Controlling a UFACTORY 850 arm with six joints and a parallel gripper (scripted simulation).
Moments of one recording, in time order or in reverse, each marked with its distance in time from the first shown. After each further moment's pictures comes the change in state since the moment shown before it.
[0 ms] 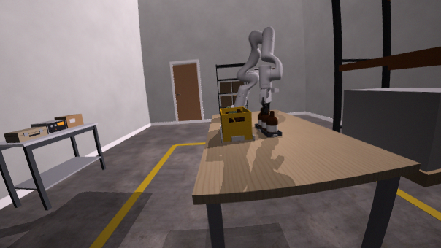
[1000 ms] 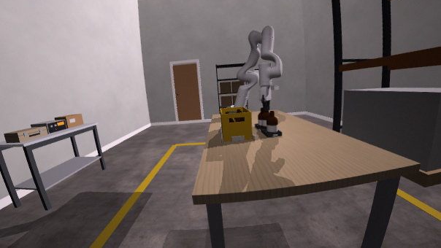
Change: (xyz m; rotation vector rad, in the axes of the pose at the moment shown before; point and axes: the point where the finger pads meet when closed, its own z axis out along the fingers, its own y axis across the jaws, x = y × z) arm 0.000 0.001 -0.016 0.000 0.000 0.000
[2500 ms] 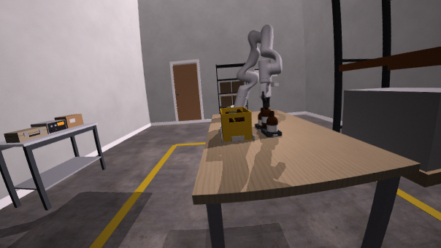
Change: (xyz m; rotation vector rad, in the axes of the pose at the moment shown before) arm 0.001 0.002 -0.024 0.000 0.000 0.000
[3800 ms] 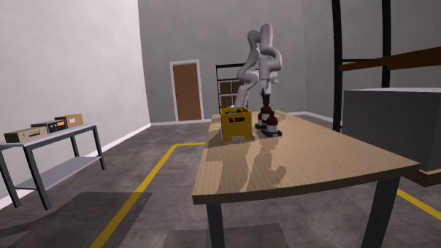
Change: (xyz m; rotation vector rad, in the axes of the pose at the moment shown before) arm 0.000 0.000 -0.021 0.000 0.000 0.000
